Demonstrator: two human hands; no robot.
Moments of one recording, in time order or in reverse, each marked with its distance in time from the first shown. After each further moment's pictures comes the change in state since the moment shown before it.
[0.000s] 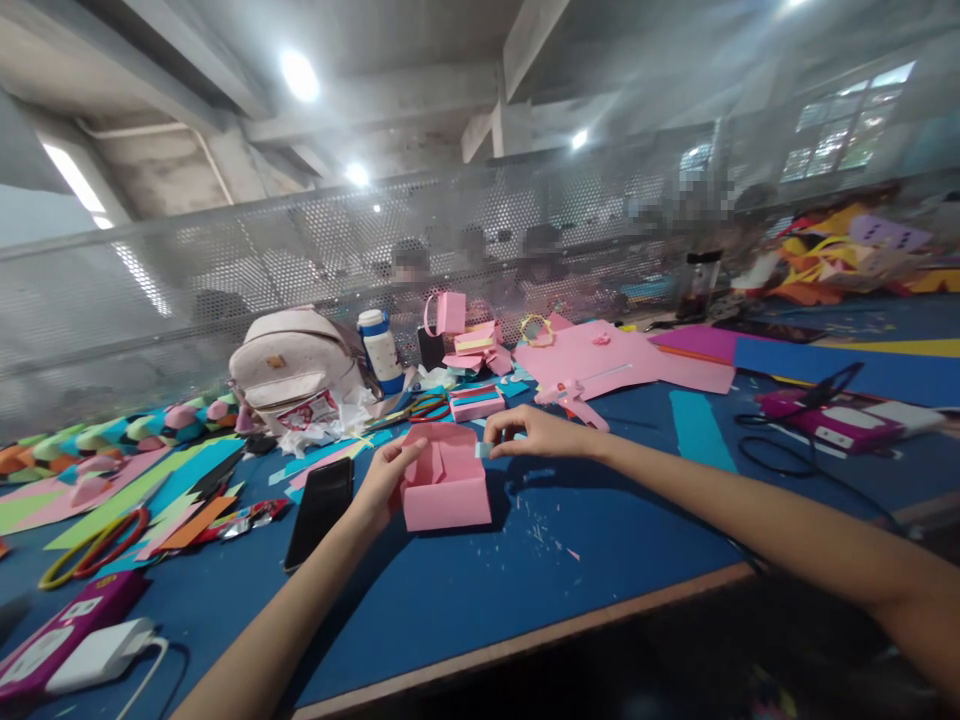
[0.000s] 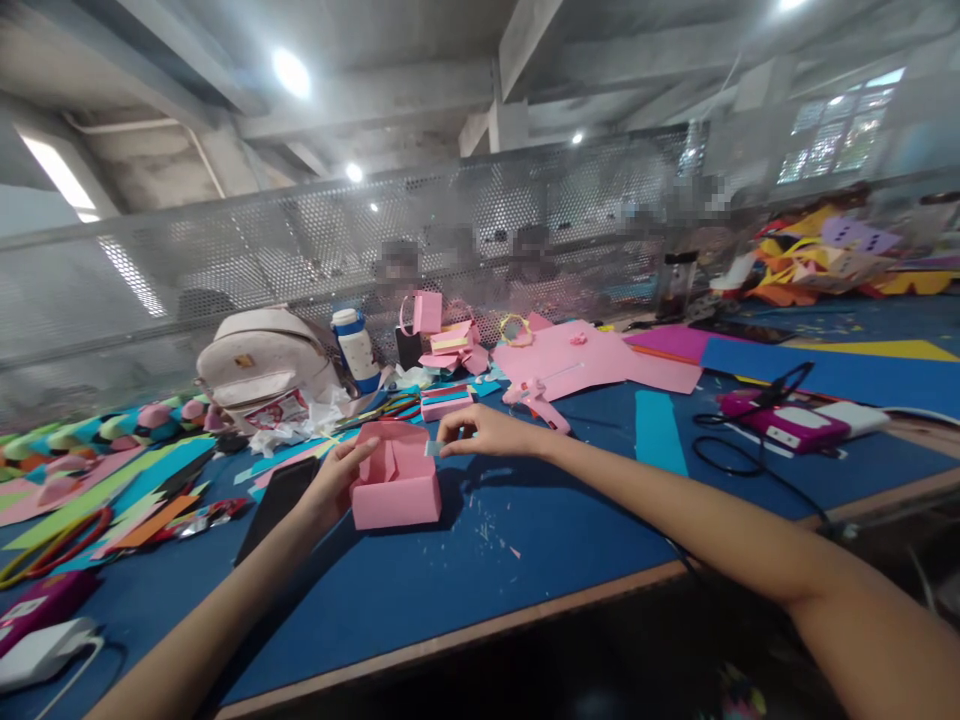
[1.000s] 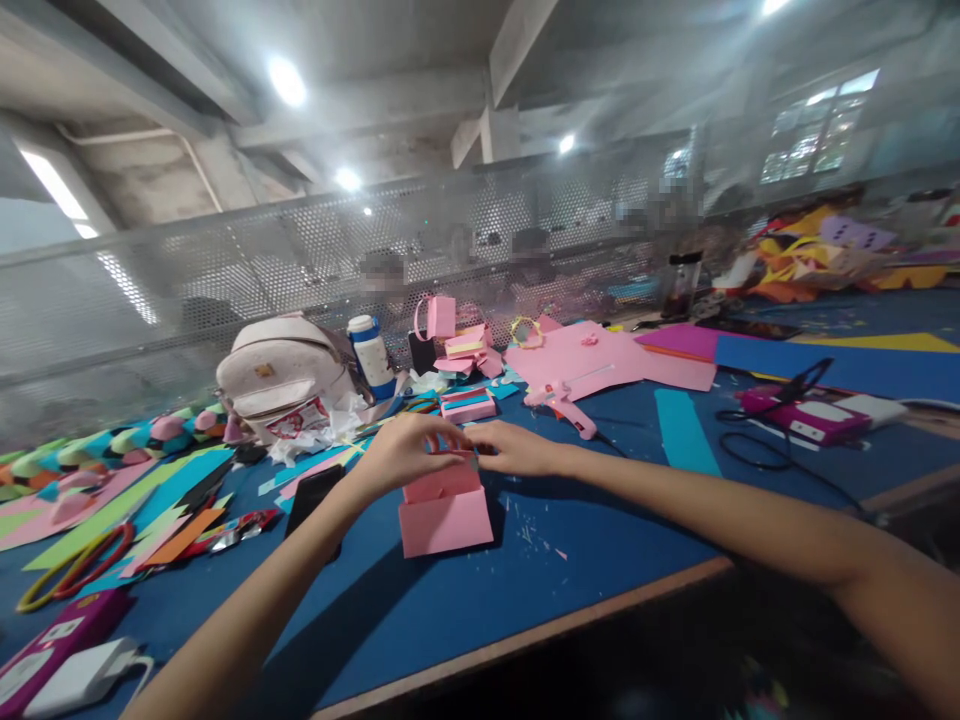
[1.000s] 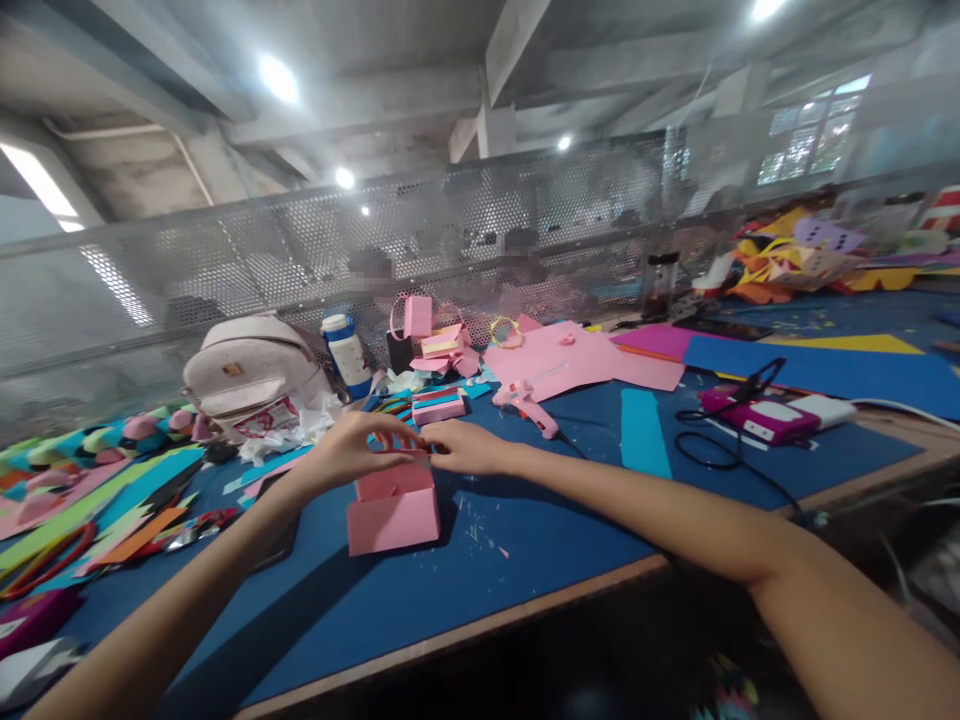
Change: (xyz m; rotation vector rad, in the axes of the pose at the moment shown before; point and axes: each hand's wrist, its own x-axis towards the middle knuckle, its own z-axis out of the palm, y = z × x) left_hand 0.010 0.060 0.042 1.256 -0.465 0.562; right_hand 0.008 0.000 0.023 -0.395 0.029 -0.070
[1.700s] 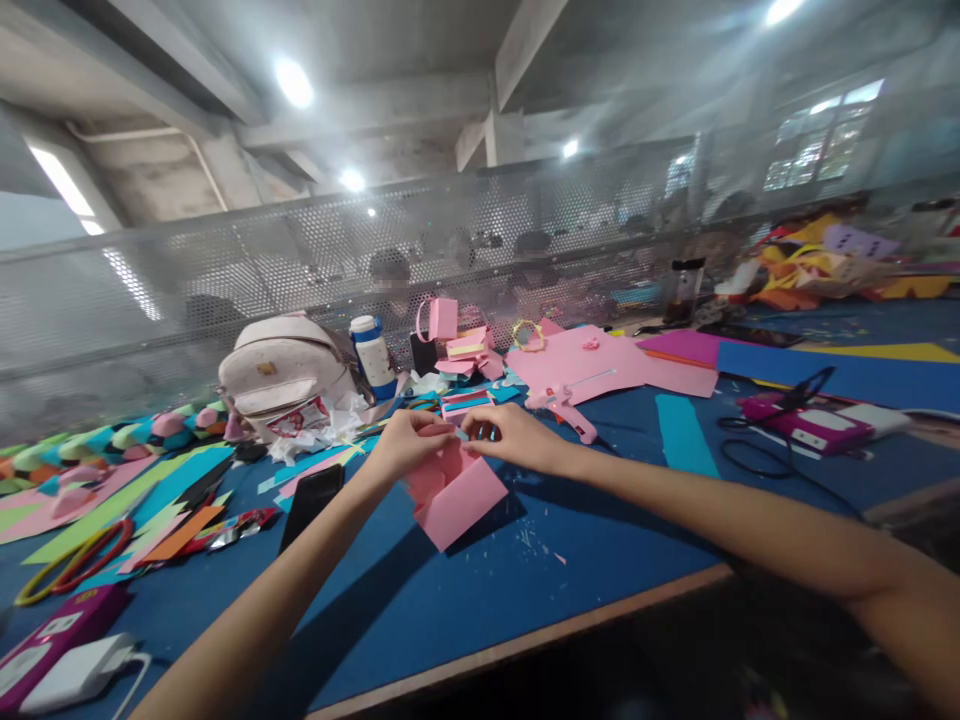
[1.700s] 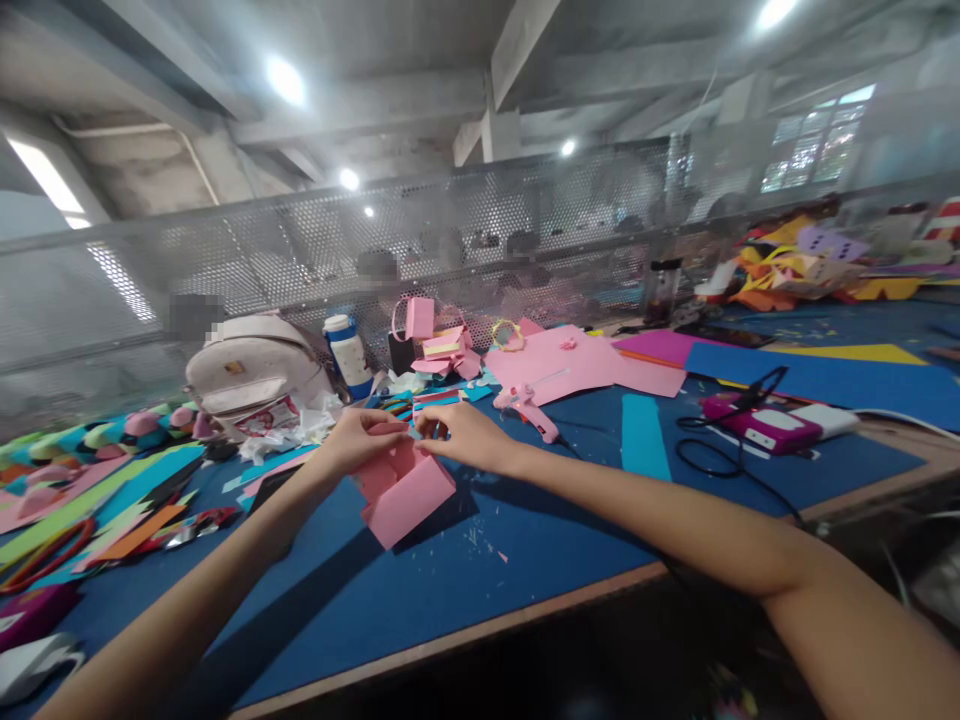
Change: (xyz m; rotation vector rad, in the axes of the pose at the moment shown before) left_hand 0.011 -0.010 0.014 -0.485 0.290 -0.356; right_hand 0.002 -0.023 -0.018 0.119 0.220 0.170
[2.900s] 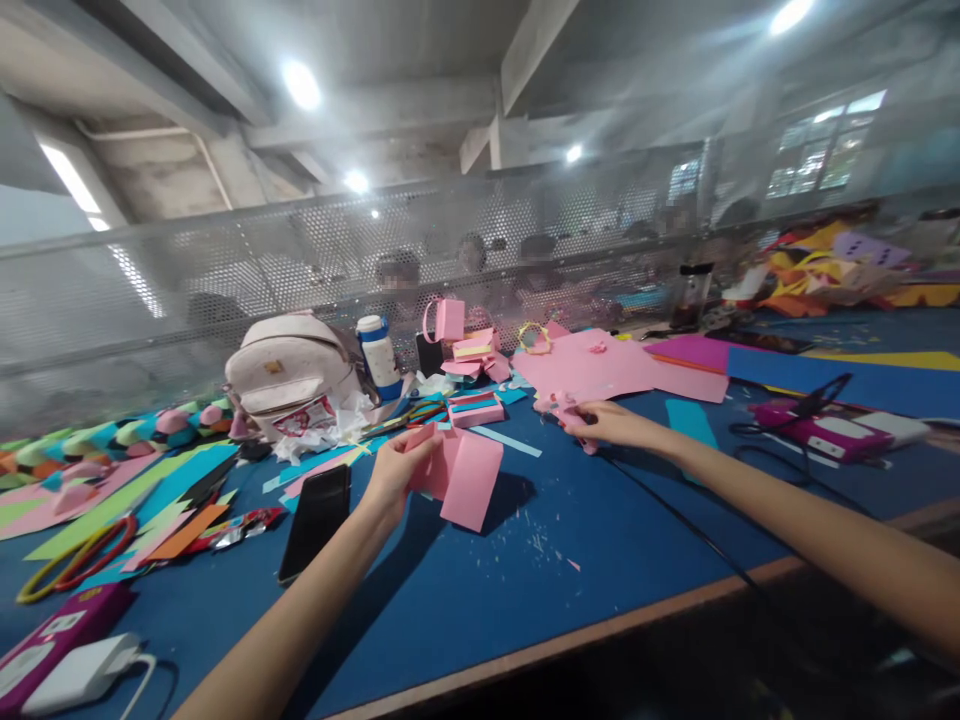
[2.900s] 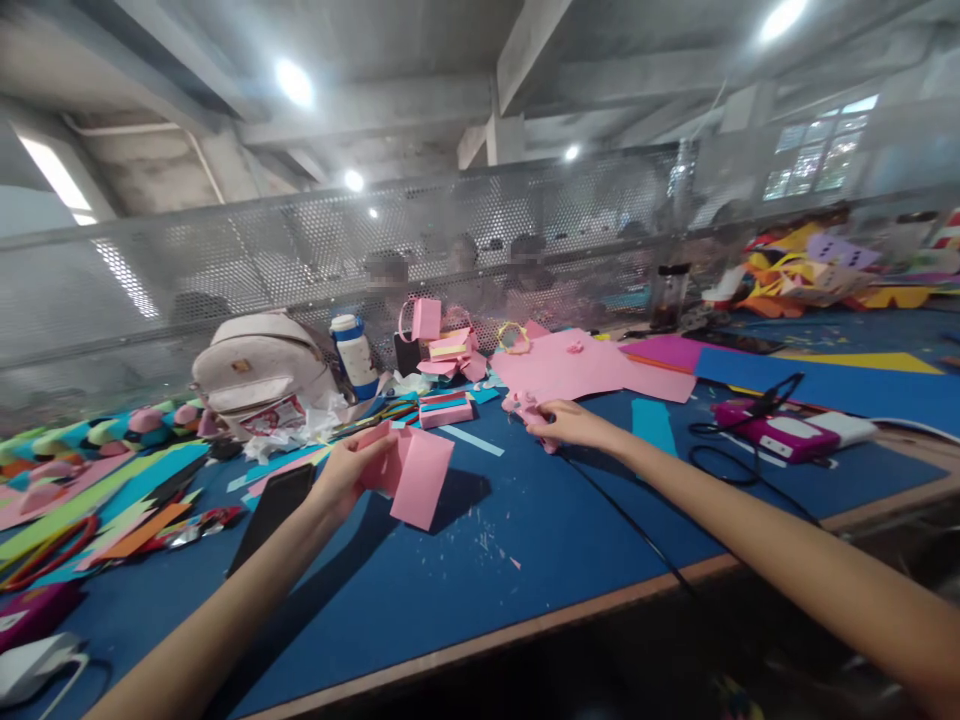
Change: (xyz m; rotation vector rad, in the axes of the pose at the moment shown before) left_hand -0.023 -0.037 0.010 -0.663 0.279 -0.326; right_hand -0.062 0.091 -0.074 -0.114 -0.093 0.508
